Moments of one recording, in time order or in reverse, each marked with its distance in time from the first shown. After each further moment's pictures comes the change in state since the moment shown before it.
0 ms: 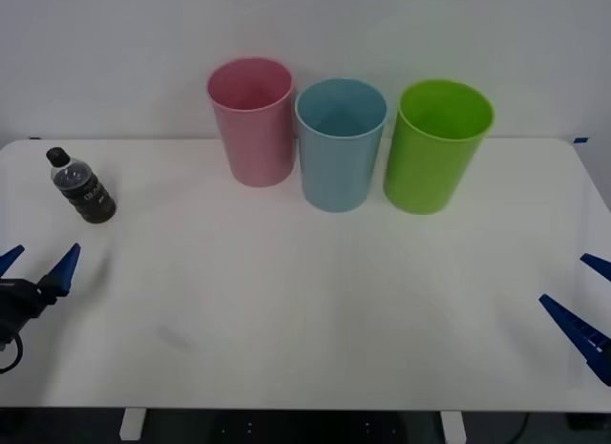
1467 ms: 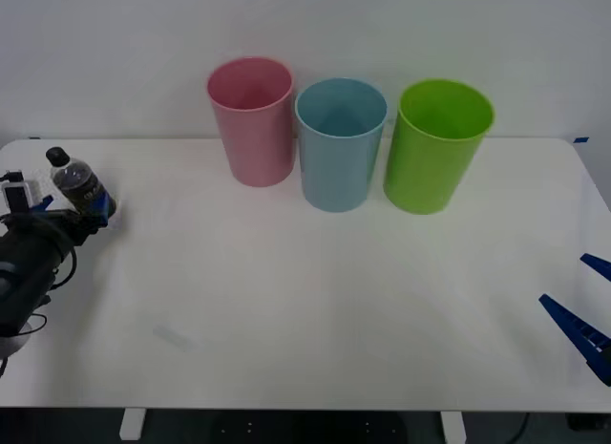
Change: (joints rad) right arm 0.000 0.000 0.000 0.000 0.000 0.000 0.000; left arm -0.451 -0.002 -0.028 0.401 -0.230 0.232 -0.005
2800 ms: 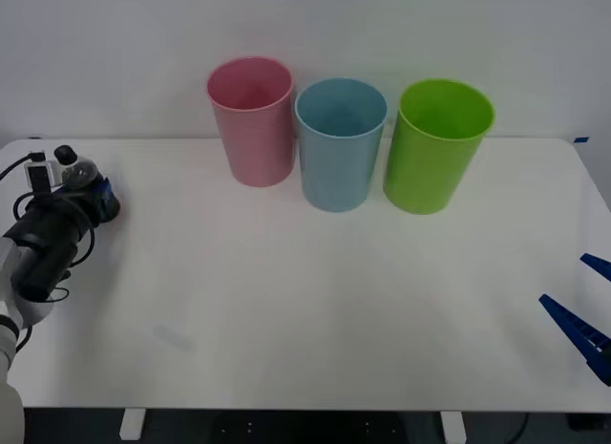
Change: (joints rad) right arm 0.000 0.000 0.000 0.000 0.000 0.000 0.000; left arm -0.151 -0.006 -0.011 0.156 -0.066 0.084 -0.002
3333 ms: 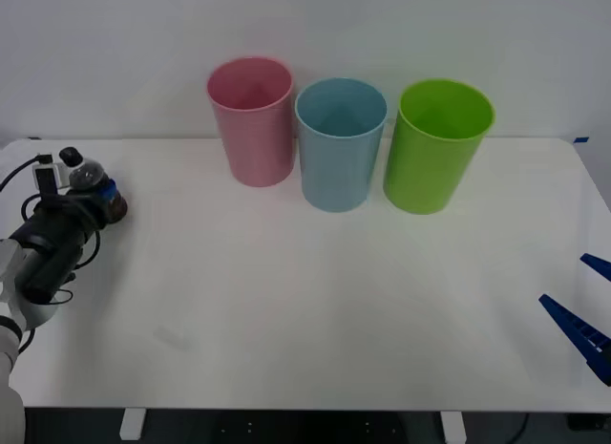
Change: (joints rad) right arm 0.000 0.000 0.000 0.000 0.000 0.000 0.000; left arm 0.009 0.002 -0.034 -0.001 0.037 -0.021 0.005
